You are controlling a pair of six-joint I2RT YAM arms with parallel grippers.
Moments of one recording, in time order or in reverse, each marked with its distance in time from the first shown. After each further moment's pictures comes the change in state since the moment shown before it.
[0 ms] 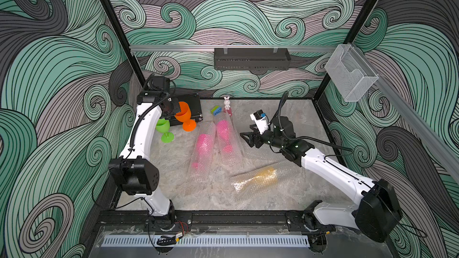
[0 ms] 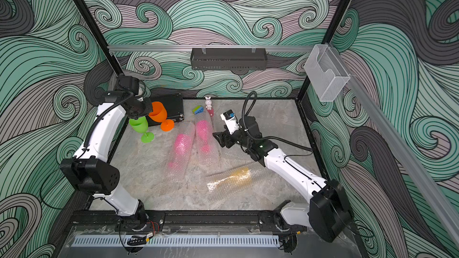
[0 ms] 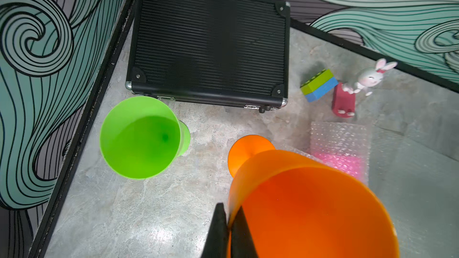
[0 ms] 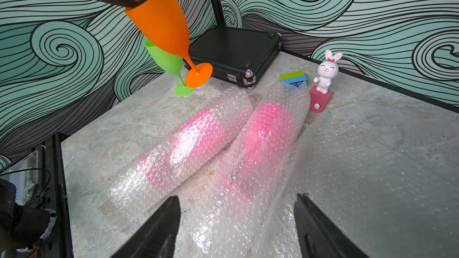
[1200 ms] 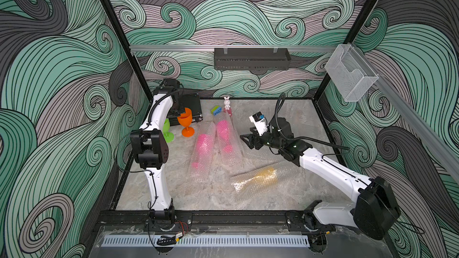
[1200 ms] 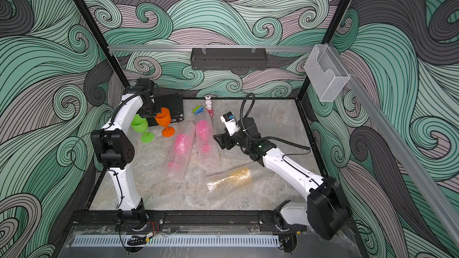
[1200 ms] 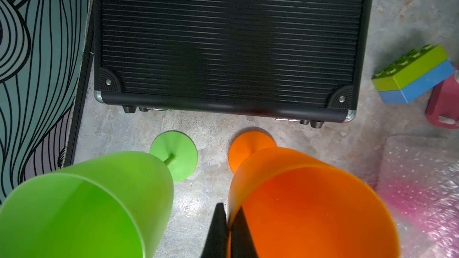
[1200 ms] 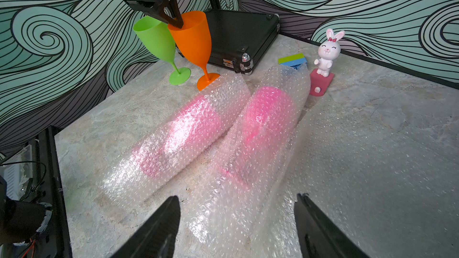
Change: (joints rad) left arm 0.000 0.353 0.204 -0.053 -0.074 0.035; right arm 0.000 0.021 -0.014 -0.020 0.008 0.003
